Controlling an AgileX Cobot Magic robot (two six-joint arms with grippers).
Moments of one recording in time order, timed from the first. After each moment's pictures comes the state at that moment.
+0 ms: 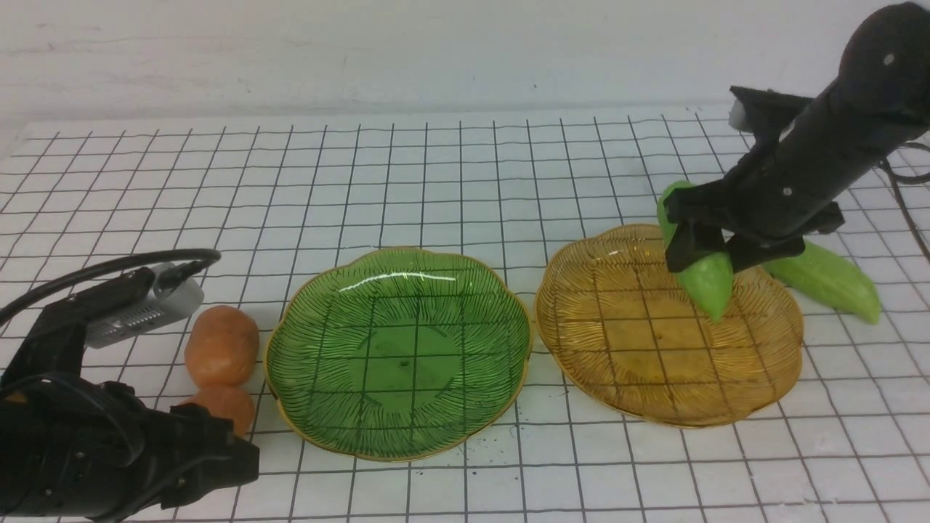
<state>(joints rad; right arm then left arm) 0.16 1.88 -1.50 0.28 1.04 -0.08 -0.02 1.04 -0.61 -0.61 0.83 0.26</state>
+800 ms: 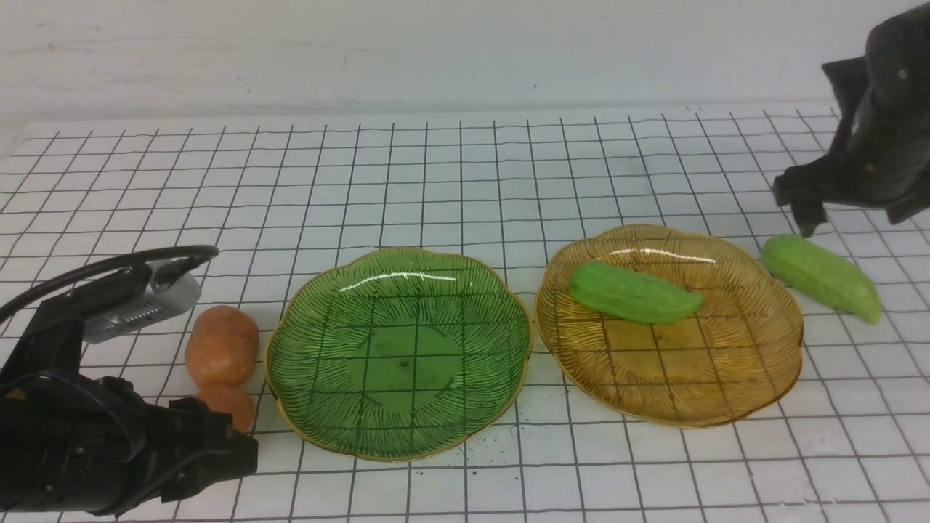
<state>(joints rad) 0.06 1.96 -1.60 -0.35 1.04 0.25 -0.02 1.04 -0.61 -0.61 0.81 0.26</state>
